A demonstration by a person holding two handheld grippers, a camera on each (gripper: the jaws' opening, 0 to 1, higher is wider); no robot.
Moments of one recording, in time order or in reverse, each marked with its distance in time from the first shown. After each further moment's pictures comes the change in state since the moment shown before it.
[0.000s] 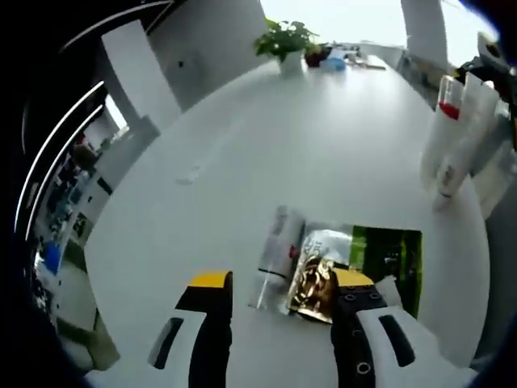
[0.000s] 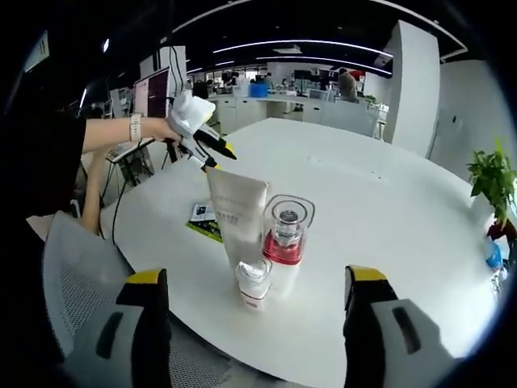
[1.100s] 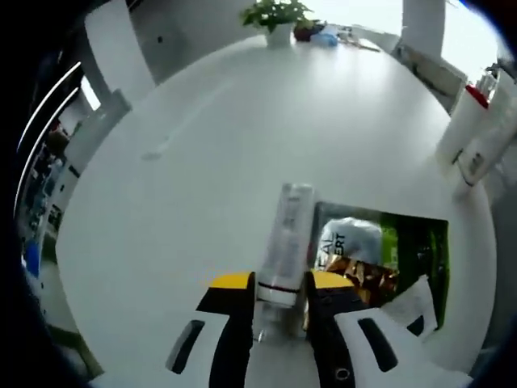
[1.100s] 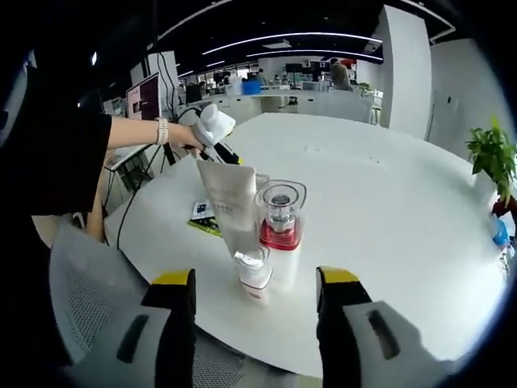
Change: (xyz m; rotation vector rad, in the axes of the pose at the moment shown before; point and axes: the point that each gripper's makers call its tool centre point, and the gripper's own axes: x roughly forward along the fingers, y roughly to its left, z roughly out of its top) left arm 0.052 0.002 -0.023 -0.021 0.108 -0.148; right arm 0.000 -0.003 -0.012 0.072 0.013 0.018
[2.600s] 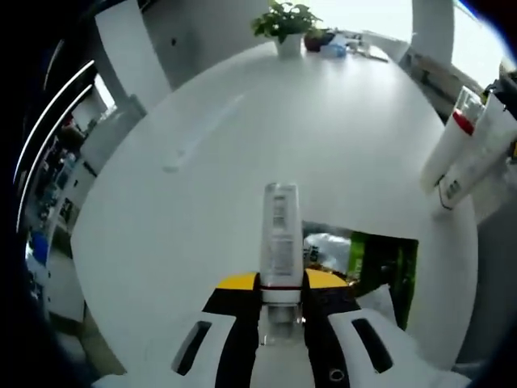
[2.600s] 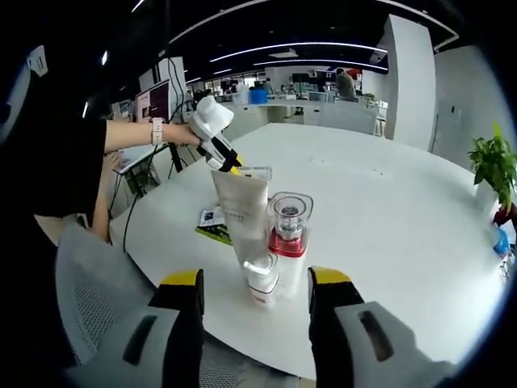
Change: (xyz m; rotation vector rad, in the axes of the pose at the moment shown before) left arm -0.053 -0.024 0.023 -0.038 -0.019 0.073; right arm -0.011 0.012 0.011 -0.042 -0.056 0.029
